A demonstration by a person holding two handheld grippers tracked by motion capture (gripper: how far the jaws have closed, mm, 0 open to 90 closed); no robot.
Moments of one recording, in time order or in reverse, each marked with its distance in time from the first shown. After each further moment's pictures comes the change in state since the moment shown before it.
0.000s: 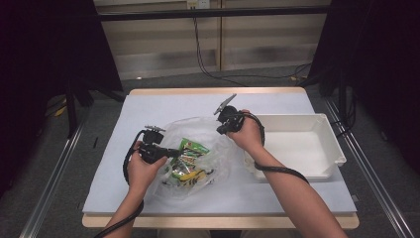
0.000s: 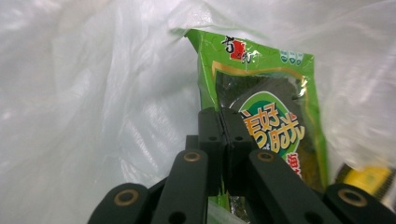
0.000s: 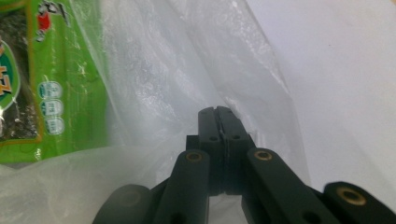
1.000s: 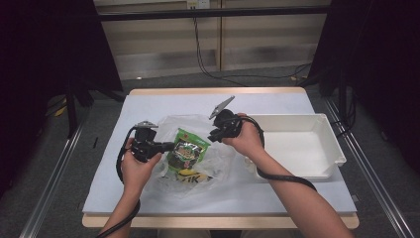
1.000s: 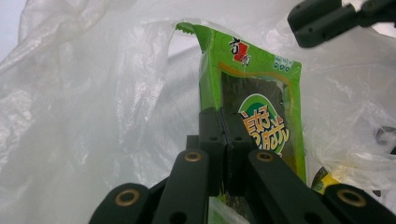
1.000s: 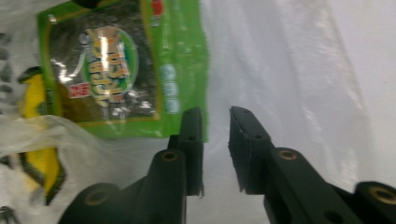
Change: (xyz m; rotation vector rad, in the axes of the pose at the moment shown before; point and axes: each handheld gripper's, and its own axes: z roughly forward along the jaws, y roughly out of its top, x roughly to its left) left arm -0.006 0.005 -0.024 -0.125 0.038 0.045; right arm 0.036 0.009 -0.026 -0.077 0.121 -0.062
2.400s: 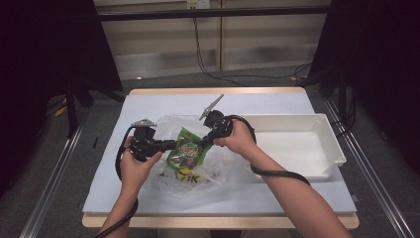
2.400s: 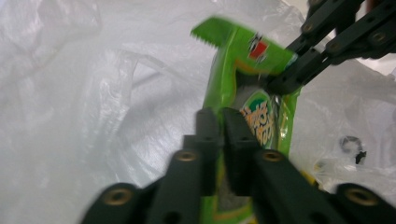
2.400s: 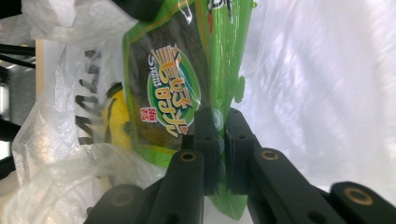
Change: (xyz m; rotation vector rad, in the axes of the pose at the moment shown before) left arm 0.001 0.003 -0.004 -0.024 -0.070 0.020; right arm 0.009 0.020 0.011 0.047 0.209 0.047
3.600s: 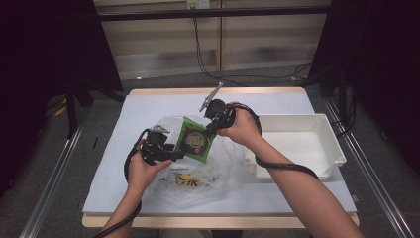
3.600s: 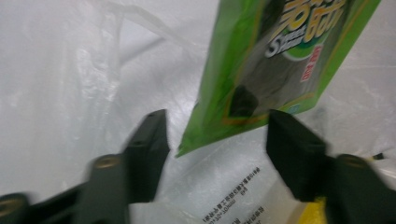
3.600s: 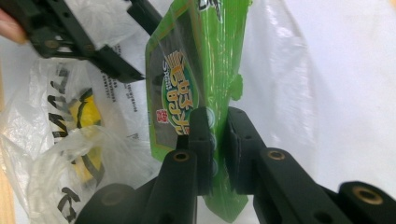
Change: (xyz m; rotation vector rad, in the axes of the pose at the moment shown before) left arm -0.002 -0.010 0.036 0.131 0.068 0.087; right arm 0.005 0.021 -0.032 0.054 -0.162 -0.095
